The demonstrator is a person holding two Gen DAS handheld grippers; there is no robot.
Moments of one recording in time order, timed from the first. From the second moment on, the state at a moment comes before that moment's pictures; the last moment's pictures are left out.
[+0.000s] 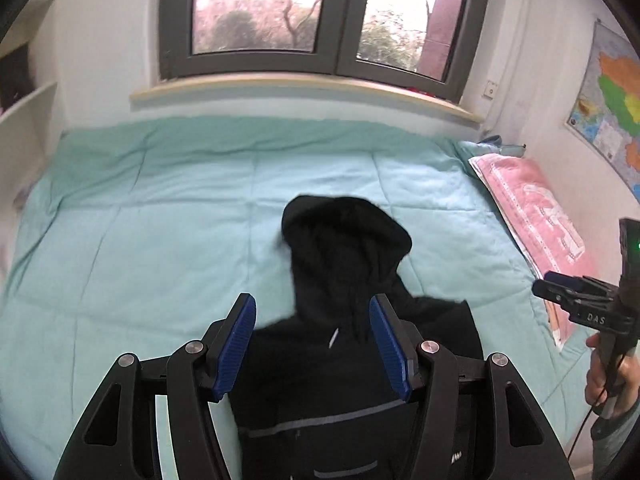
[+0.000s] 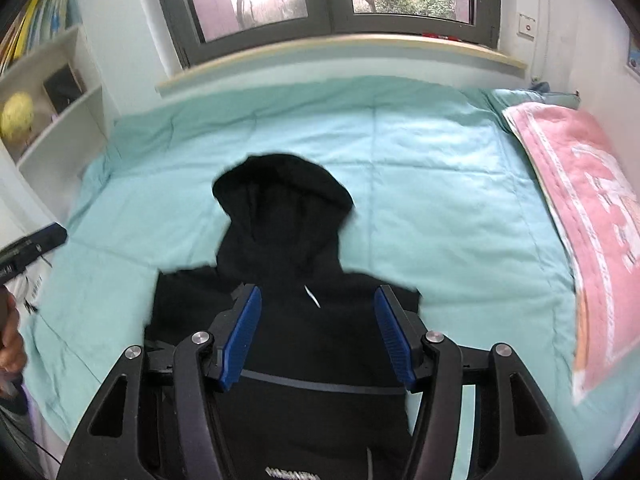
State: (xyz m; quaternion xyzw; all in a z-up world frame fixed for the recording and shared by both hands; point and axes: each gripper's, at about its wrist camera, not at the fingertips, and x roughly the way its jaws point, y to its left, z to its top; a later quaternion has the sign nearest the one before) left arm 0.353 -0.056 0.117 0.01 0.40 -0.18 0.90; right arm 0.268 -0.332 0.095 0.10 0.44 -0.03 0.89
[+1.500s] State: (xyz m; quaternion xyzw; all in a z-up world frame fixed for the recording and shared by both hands) left arm 0.616 -0.102 -0.163 0.02 0.57 -0.21 0.79; right arm 0.522 -0.427 -0.182 0.16 0.57 -0.01 0.81
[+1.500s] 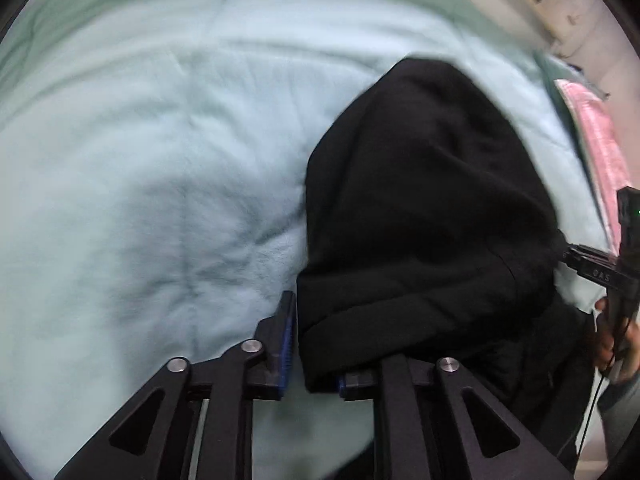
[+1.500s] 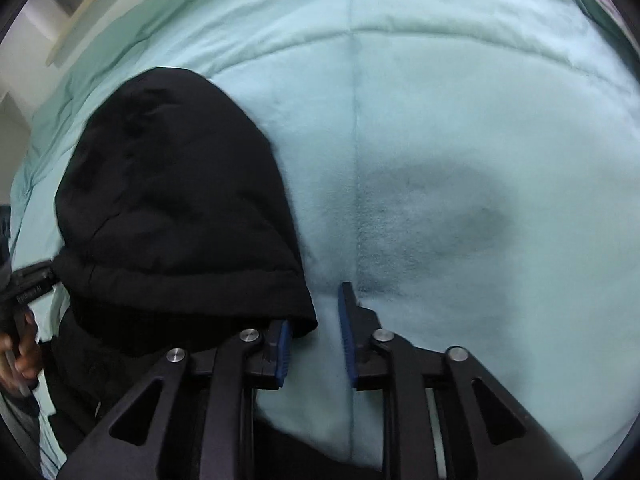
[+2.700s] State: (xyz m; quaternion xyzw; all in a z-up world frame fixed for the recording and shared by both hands) left arm 0.666 -0.163 -0.130 -0.03 0.52 -0.25 0.82; right arm 0.650 -0.331 -0.088 0.08 0.48 0.07 0.87
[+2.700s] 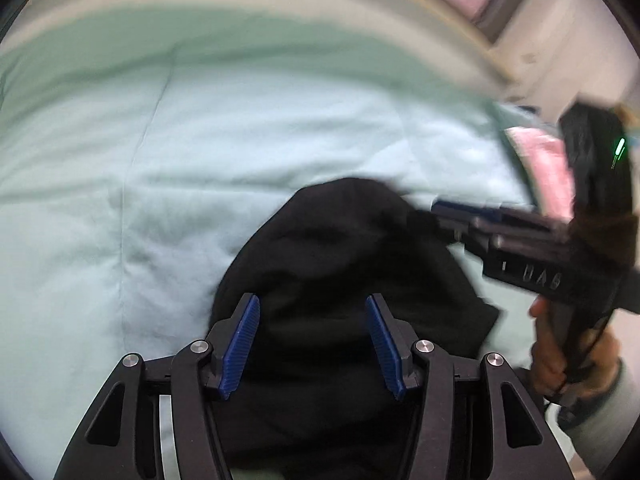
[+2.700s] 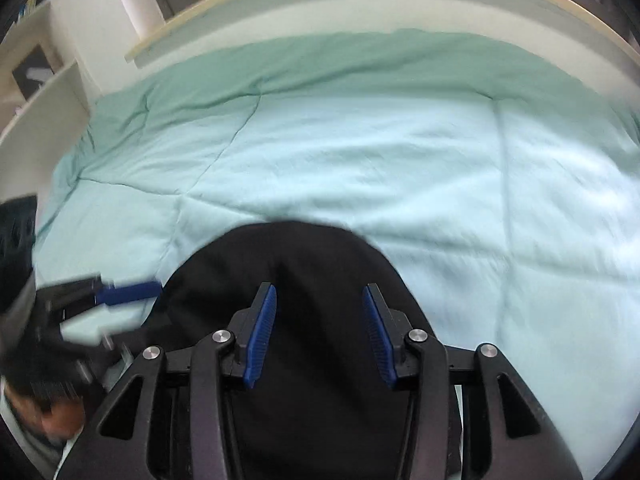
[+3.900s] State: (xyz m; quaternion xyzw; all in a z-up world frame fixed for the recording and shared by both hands) left arm 0.680 -0.111 -0.116 -0.04 0.52 -0.30 0.80; right arm 0.560 -0.383 -0.102 0.08 0.55 0.10 0.82
